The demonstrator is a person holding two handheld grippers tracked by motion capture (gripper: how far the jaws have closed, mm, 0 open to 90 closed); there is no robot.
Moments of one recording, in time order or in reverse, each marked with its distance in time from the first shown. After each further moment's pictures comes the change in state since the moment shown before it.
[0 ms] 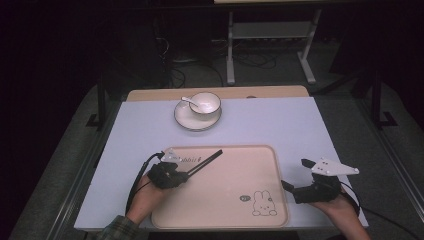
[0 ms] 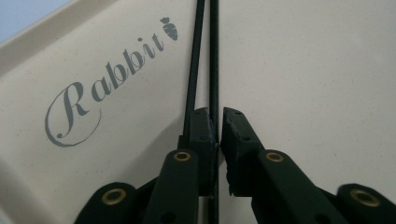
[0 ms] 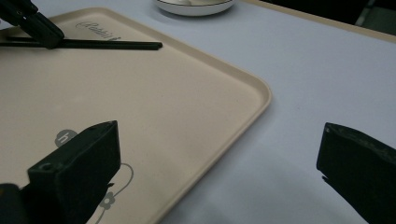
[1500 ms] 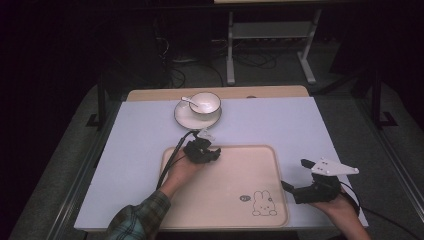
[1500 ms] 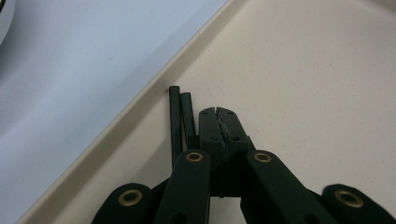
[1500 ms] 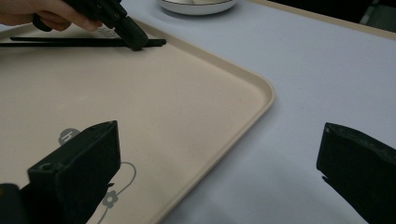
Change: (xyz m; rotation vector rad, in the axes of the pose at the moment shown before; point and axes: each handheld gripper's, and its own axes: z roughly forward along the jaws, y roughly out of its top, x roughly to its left) left arm 0.005 0.086 0.075 -0.049 -0.093 0.089; right arm 0.000 0.000 0.000 0.003 0.012 0.004
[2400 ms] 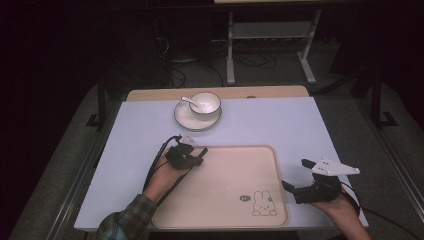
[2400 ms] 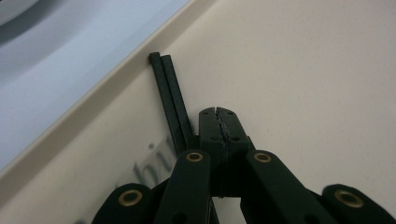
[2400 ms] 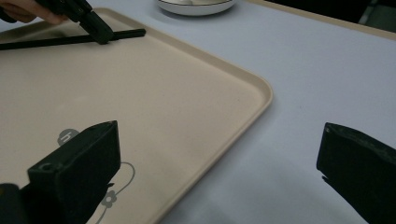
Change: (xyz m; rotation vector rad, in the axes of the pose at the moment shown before) left arm 0.009 -0.037 -0.040 0.049 0.047 -0.034; right arm -0.001 -0.001 -0.001 -0.005 -0.002 0.003
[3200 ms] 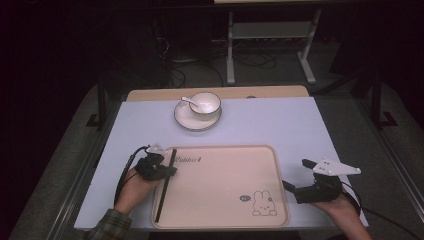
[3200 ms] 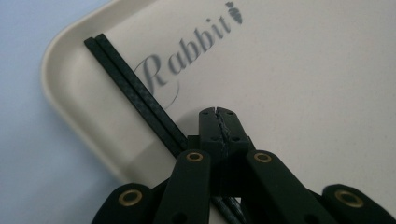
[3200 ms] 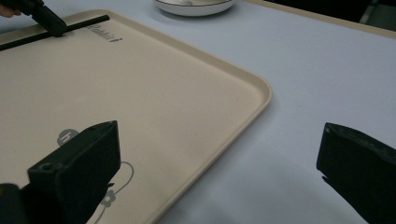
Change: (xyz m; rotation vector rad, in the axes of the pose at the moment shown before) left arm 0.017 -0.063 -0.055 0.009 0.039 -0.131; right arm -0.002 -0.001 0.000 -0.003 0.005 0.008
